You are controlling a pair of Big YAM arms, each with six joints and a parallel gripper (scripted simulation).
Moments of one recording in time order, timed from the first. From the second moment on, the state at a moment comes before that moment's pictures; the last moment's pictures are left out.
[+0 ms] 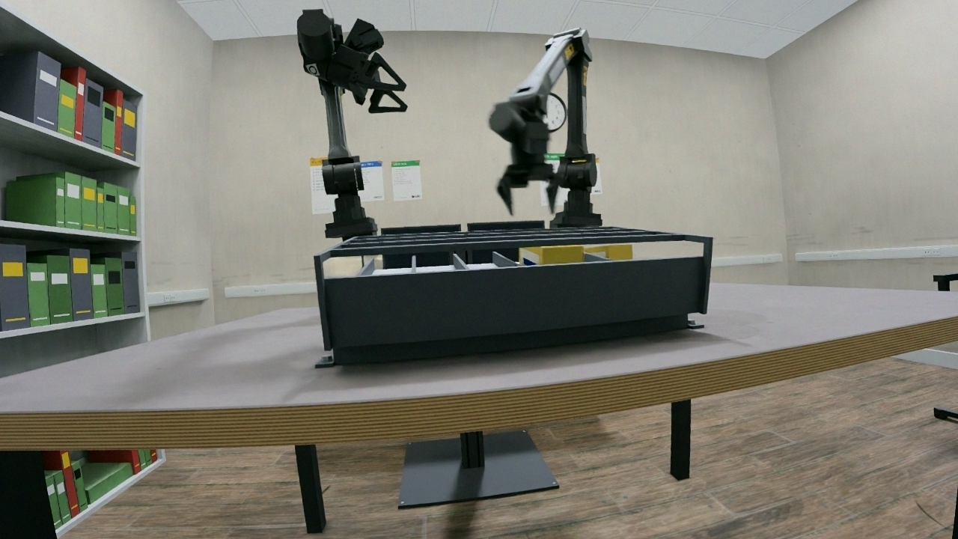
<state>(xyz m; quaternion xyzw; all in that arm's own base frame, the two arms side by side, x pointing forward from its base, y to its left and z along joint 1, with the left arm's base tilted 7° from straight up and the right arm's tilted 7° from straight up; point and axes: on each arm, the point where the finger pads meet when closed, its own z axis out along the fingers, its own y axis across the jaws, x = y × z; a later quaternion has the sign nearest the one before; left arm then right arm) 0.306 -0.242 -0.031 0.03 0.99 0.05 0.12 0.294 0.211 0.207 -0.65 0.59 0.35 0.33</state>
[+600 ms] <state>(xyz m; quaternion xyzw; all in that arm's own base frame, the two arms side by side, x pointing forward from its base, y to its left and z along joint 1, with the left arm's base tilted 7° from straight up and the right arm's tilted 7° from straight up) 0.253 -0.062 -0.066 -0.05 0.99 0.06 0.11 0.238 0.378 0.067 -0.67 0.65 0.22 0.29</state>
